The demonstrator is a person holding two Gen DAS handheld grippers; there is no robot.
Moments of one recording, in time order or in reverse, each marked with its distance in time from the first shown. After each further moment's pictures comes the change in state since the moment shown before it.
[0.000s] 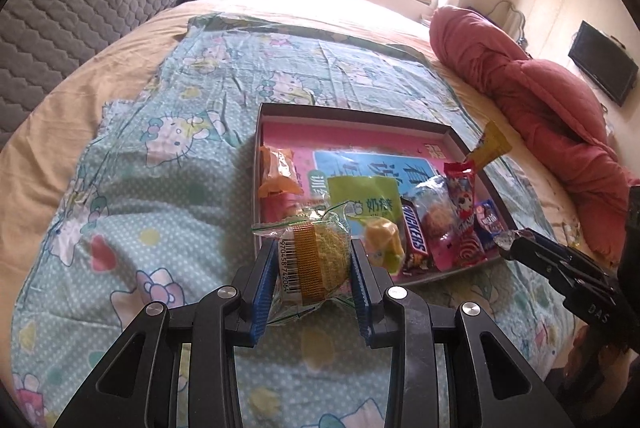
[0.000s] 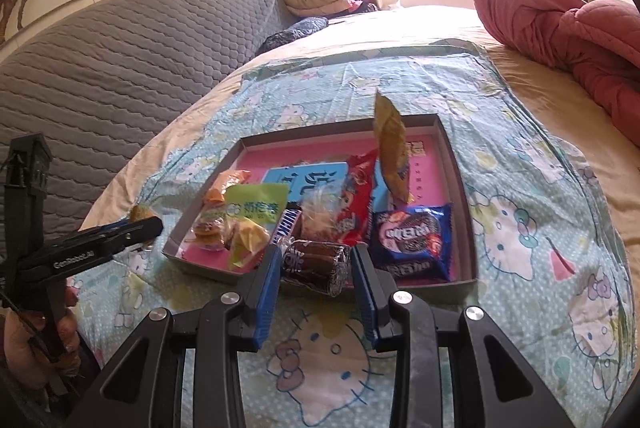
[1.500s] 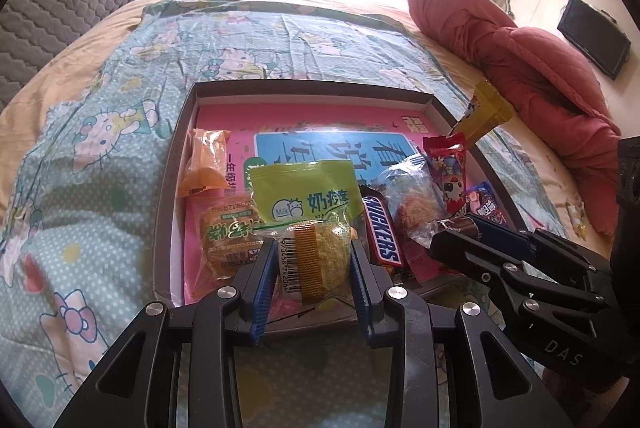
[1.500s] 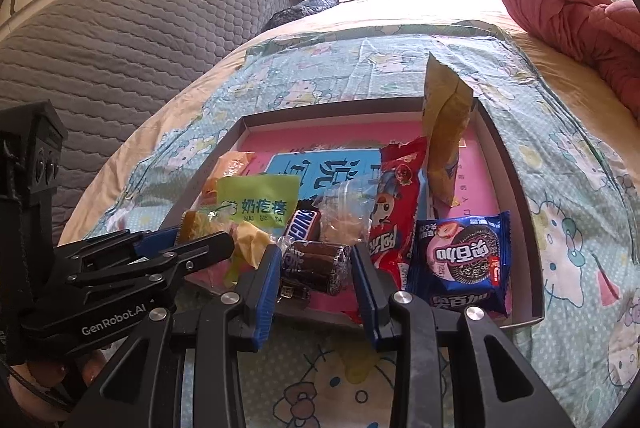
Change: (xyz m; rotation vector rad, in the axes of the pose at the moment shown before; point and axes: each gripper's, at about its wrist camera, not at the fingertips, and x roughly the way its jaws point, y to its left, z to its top) left arm 0.052 -0.044 0.000 0.064 0.066 -0.038; right arm 0.060 0.013 0.010 -0.026 0.077 0.003
